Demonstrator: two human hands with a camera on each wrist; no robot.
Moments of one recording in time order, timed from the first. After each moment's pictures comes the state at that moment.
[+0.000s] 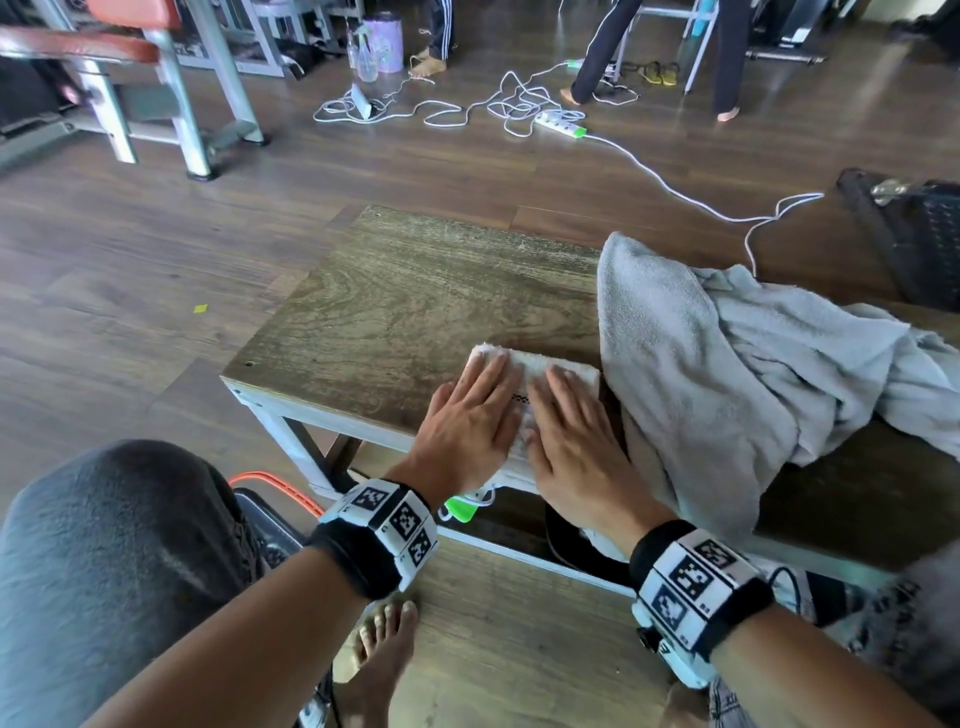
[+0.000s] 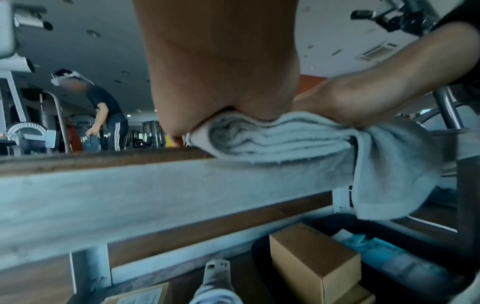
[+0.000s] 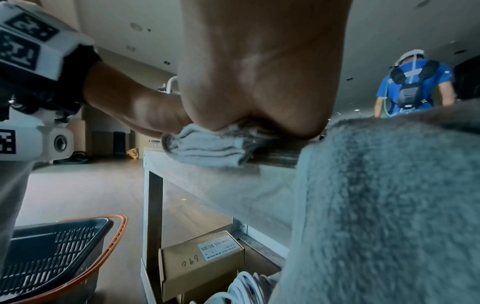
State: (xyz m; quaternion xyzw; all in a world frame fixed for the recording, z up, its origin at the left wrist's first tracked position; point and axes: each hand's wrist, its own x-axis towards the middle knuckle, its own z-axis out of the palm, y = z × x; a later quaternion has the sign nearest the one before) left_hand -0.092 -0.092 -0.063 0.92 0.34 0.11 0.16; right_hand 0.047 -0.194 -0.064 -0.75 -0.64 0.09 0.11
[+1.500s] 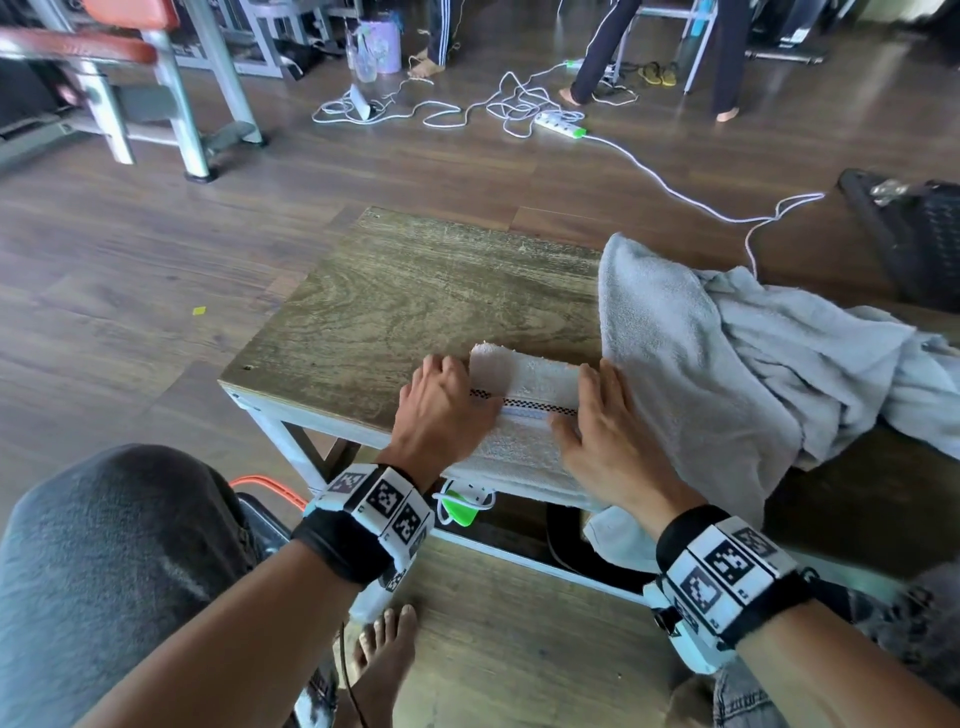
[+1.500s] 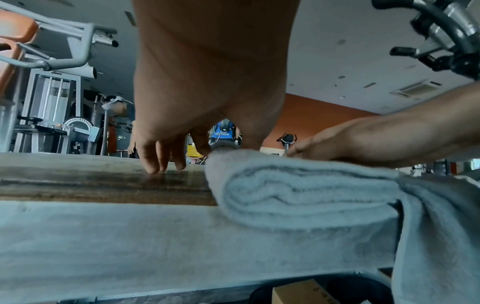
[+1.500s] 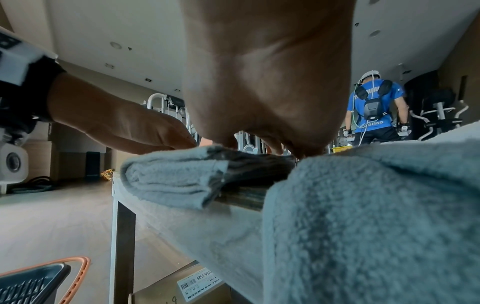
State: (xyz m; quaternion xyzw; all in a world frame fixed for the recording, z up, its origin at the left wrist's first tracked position) left_hand -0.092 -0.069 -0.041 0.82 0.50 0.13 0.23; right_hand 0.069 -0.189 -0.046 -0.81 -0.56 0.13 0.12
